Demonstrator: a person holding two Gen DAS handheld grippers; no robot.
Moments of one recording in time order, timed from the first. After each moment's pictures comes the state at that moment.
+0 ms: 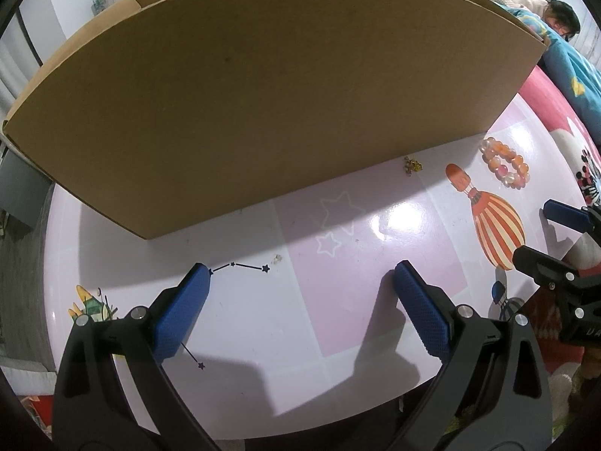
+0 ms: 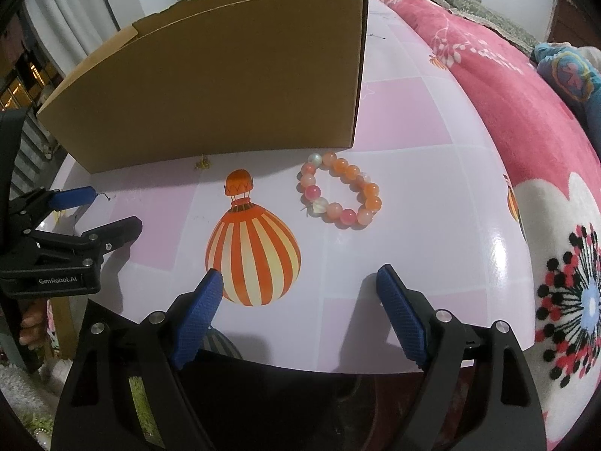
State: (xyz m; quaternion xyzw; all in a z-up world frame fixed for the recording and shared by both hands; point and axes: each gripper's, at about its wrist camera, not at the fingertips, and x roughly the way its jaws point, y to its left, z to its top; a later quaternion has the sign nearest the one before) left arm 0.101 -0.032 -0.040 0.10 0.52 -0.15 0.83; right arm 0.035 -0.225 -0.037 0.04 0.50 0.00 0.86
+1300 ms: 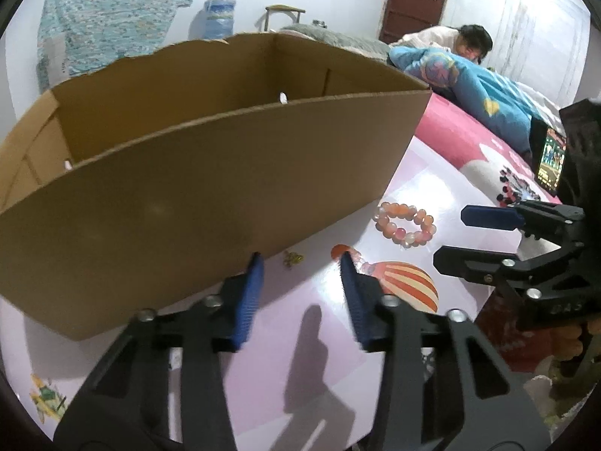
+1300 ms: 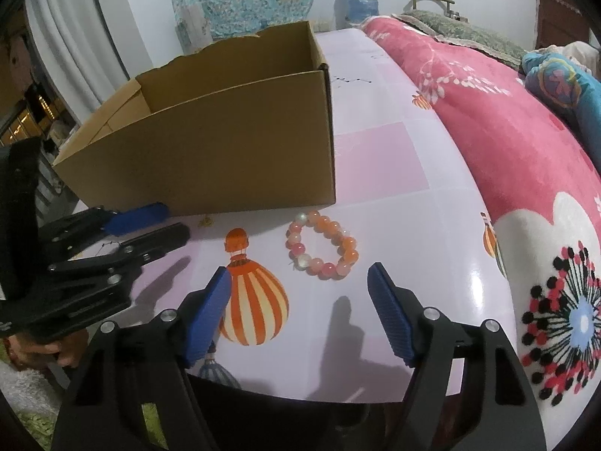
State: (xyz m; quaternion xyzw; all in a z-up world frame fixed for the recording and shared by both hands) left arm 0.091 -0.073 -0.018 0.07 0.39 -0.32 0.86; right arm 0.035 -0.247 -0.014 0.08 0.43 0.01 0.90
